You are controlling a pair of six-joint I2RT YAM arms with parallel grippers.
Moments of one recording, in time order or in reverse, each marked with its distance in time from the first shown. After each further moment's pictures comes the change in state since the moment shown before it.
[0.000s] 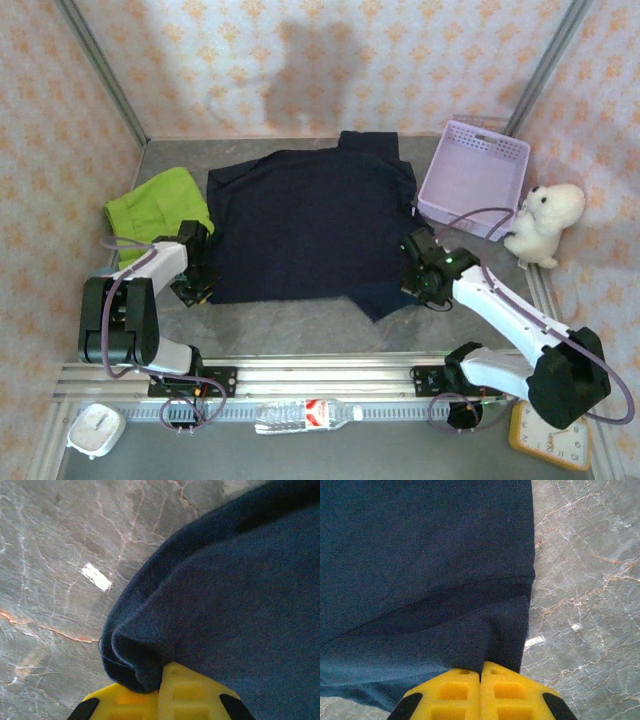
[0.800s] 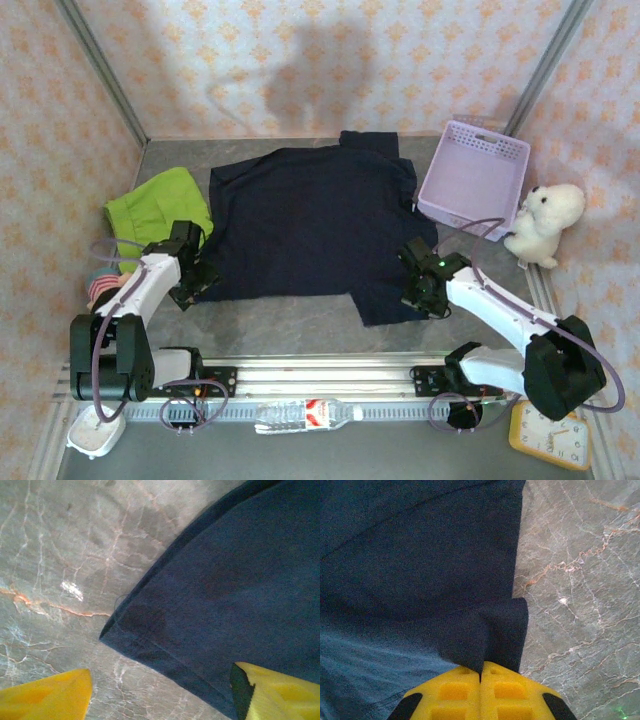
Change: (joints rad) left arm -0.001 -0.191 -0.026 -0.040 0.020 0.011; right arm 0.002 0.052 -0.092 0.012 -0.053 0.030
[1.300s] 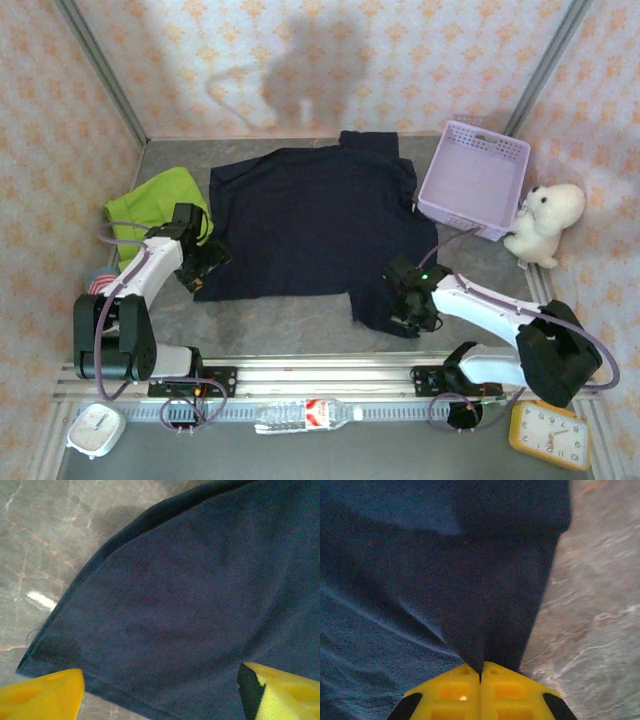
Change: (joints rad) left arm -0.011 0.093 0.127 0.056 0.106 0.024; right arm 0.145 0.053 -0.079 0.045 -0.055 0.104
